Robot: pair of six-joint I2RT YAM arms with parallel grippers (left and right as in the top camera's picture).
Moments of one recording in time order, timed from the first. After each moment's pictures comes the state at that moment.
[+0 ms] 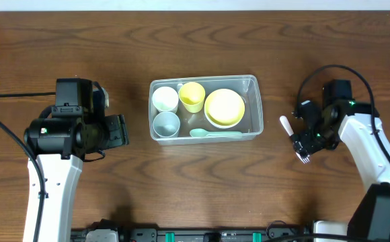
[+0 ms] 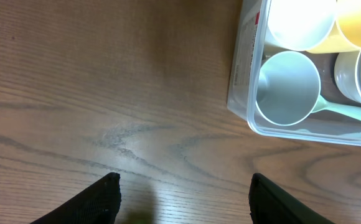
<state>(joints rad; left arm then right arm) 0.01 1.19 1.20 -1.24 0.10 -0.20 -0.08 1.54 0.98 -0.95 -0.02 -0.51</state>
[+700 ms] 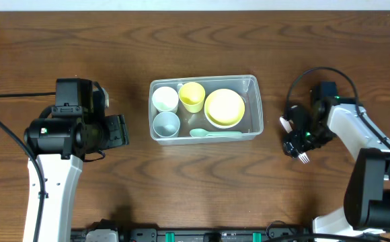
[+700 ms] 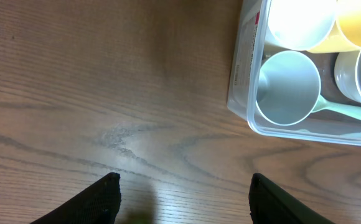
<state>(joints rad) 0.01 1.19 1.20 -1.24 0.10 -0.20 -0.05 1.72 0.98 -0.89 -0.08 -0.51</state>
